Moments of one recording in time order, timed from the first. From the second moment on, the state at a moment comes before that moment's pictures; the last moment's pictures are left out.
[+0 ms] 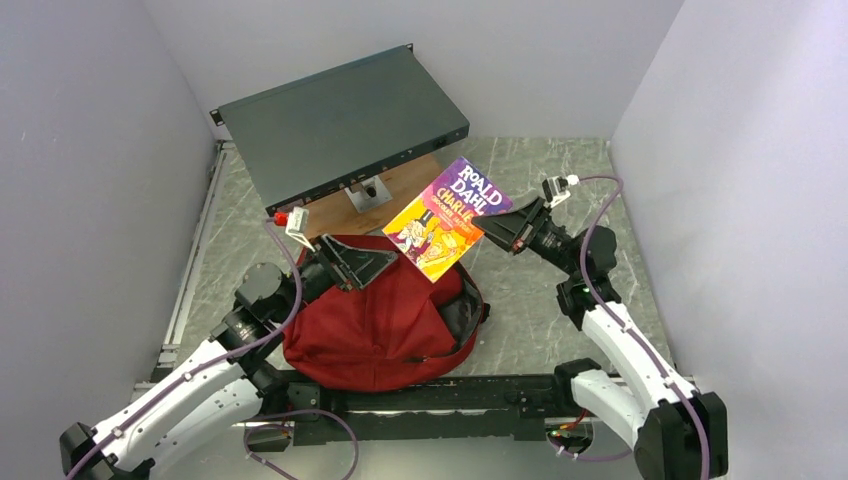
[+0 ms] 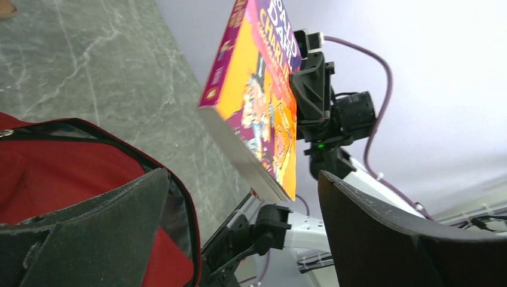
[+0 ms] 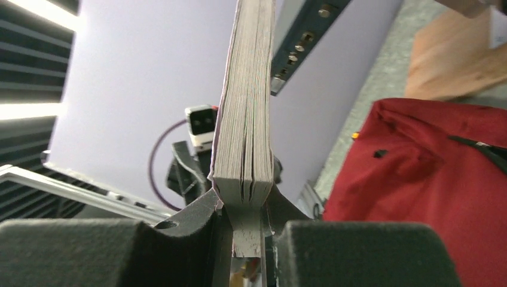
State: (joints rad) left arm -0.71 0.63 0.55 0.19 0.14 -0.97; right arm 0.22 0.89 0.55 0.56 -0.74 1.34
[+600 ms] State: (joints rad) left arm -0.71 0.70 0.43 0.61 0.17 -1.12; right arm 0.51 1.13 0.52 1.06 -0.56 1.56
